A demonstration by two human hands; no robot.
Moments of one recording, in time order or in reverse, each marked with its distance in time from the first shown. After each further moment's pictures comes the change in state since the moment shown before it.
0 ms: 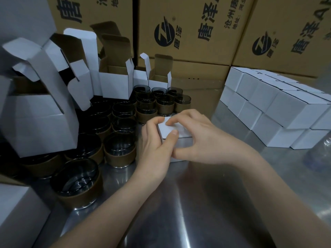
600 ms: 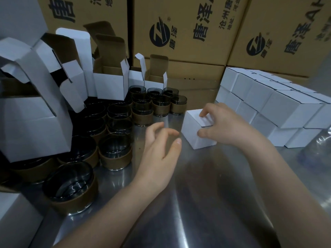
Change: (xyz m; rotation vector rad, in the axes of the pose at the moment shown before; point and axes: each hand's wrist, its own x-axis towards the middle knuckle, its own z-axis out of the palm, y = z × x) left_hand -0.007 -0.007 0.005 0.177 -0.073 0.171; right_hand 0.012 0.045 -0.028 -0.246 0.179 0.372
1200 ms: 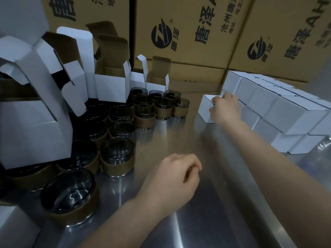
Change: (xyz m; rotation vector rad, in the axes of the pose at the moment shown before) left_hand -0.009 0.004 0.002 0.238 -0.227 0.276; right_hand 0.109 0.048 0.034 -0.233 0.308 0.168
